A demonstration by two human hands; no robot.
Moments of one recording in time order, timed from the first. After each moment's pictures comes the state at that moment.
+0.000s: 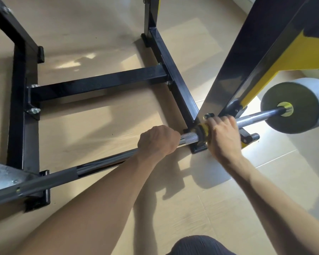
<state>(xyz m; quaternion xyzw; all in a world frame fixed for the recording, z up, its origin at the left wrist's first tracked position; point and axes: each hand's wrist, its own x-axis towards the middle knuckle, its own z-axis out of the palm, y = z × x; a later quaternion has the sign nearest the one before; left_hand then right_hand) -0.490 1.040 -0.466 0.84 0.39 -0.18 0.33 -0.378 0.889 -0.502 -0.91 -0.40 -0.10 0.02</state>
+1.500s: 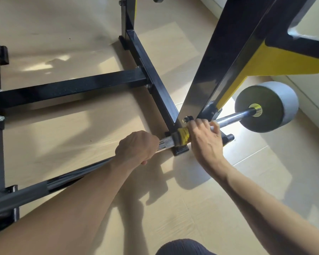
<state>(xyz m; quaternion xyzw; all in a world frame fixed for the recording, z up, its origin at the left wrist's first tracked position) -0.489 1.044 -0.475 0.81 0.40 -0.21 0.36 -0.378 0.876 -0.509 -0.92 -0.37 -0.13 -0.04</state>
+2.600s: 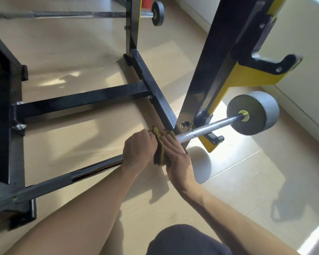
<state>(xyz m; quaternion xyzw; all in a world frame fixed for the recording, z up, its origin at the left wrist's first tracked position) -0.510 1.032 -0.474 0.89 0.36 0.06 0.28 -0.479 0.898 -0.509 -0.85 -0.41 -0.05 0.32</state>
